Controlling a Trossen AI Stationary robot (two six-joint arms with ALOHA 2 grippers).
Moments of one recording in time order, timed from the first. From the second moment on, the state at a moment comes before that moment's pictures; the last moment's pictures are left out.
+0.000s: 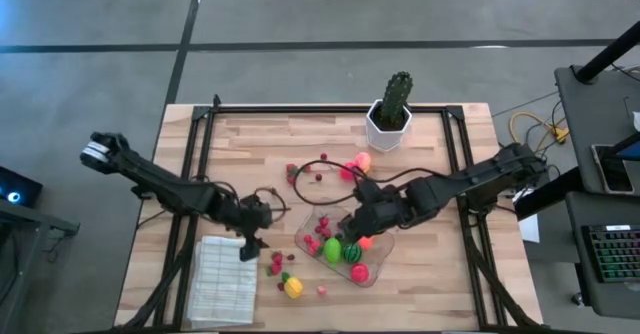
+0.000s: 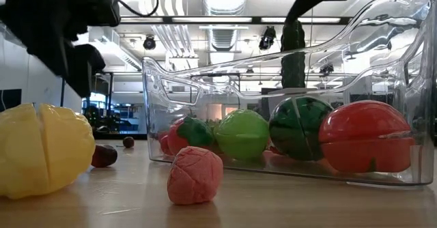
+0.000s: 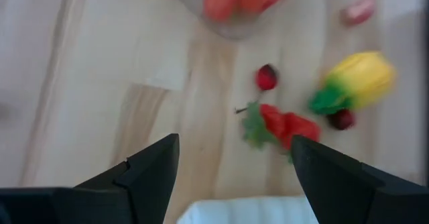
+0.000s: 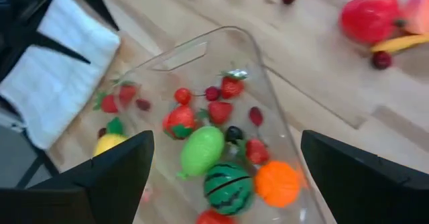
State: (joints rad) left arm -0.40 1.23 0.74 -0.49 -0.04 -0.60; right arm 0.36 1.64 1.54 -0.97 0.34 1.21
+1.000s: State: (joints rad) left arm -0.57 1.47 0.74 -0.27 -0.21 -0.40; right arm 0.36 1.64 1.54 -1.02 0.41 1.34
